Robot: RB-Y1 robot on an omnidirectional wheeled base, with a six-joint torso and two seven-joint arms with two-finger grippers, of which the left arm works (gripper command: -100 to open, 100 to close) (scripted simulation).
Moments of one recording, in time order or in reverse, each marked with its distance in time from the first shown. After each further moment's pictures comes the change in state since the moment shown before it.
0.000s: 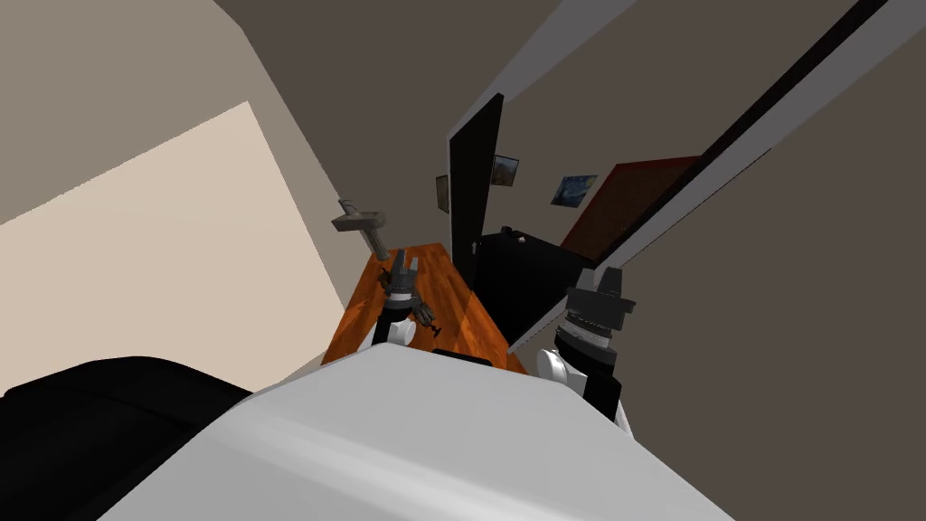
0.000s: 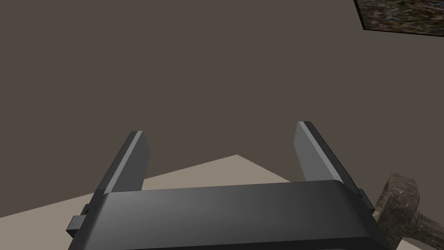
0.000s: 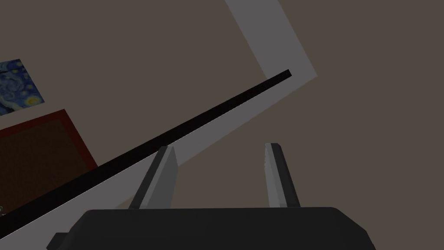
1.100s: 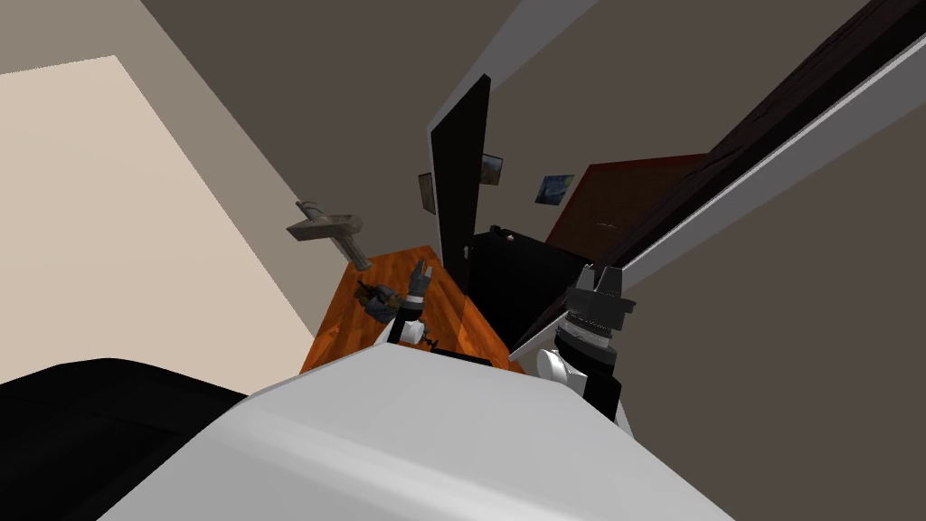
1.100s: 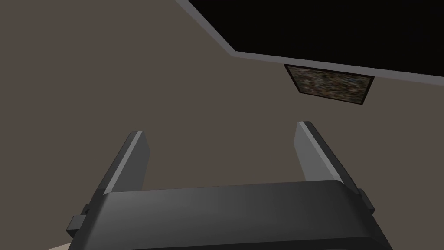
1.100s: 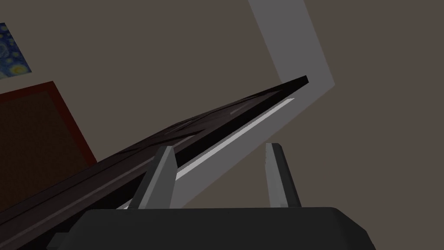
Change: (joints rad) arm -0.107 0.043 -0.058 0.262 0.003 -0.035 0.026
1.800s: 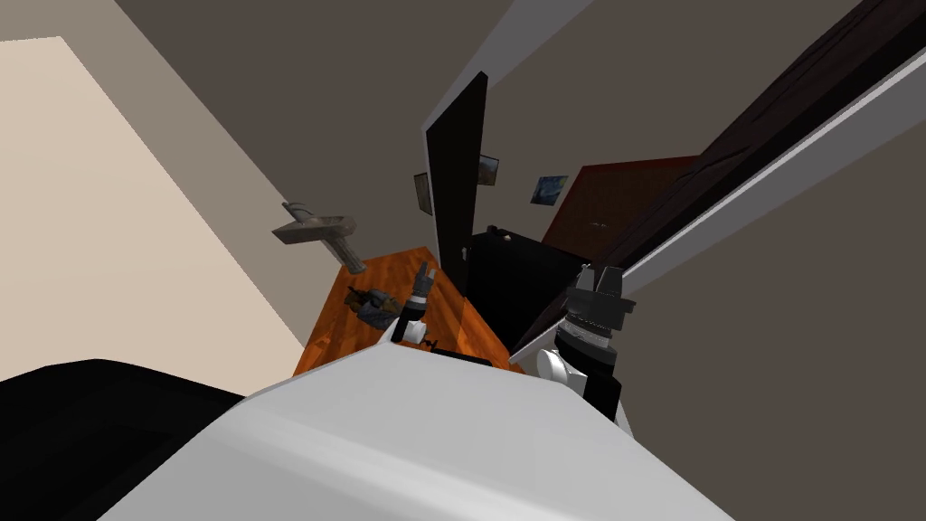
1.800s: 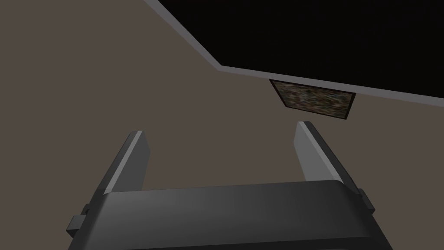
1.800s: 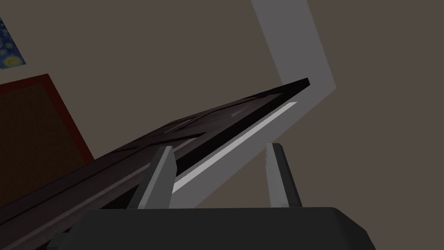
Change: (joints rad) arm -0.035 0.008 -0.015 0.074 0.002 -0.003 0.007
